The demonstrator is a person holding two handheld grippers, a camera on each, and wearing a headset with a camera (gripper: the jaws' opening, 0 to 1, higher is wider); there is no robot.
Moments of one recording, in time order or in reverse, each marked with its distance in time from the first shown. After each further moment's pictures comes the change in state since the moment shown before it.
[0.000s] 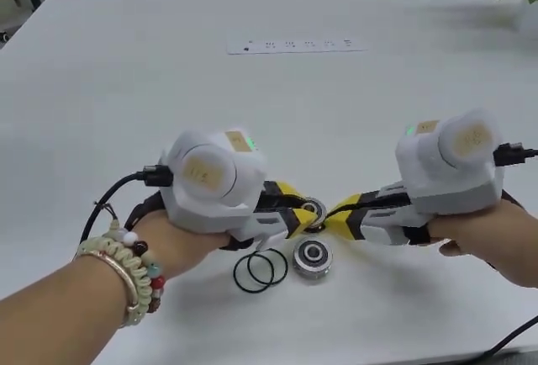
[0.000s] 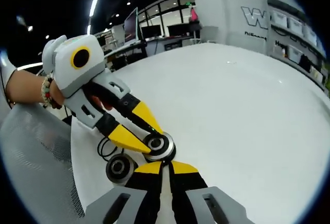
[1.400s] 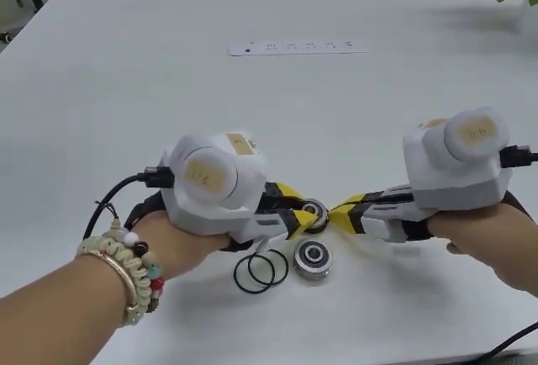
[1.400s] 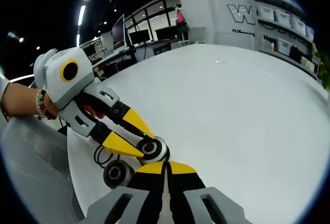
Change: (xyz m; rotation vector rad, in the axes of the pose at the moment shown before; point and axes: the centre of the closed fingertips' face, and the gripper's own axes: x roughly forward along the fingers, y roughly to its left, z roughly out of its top) left arm -0.001 0.000 0.000 0.020 0.005 0.002; right arm -0.001 -0.011 0.006 0.024 -0.024 -0.060
